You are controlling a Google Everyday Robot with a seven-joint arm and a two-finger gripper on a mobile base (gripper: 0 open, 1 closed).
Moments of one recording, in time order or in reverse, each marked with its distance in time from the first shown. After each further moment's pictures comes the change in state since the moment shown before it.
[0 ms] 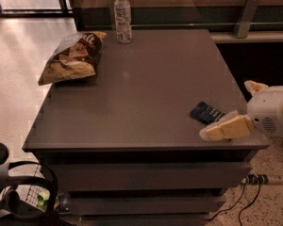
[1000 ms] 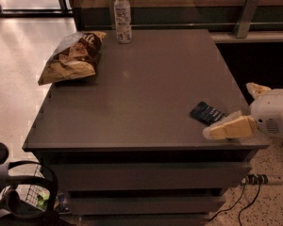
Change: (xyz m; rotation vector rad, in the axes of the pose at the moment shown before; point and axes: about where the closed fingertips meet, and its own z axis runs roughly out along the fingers) arm 0.008 -0.009 0.006 -0.015 -0.053 0.033
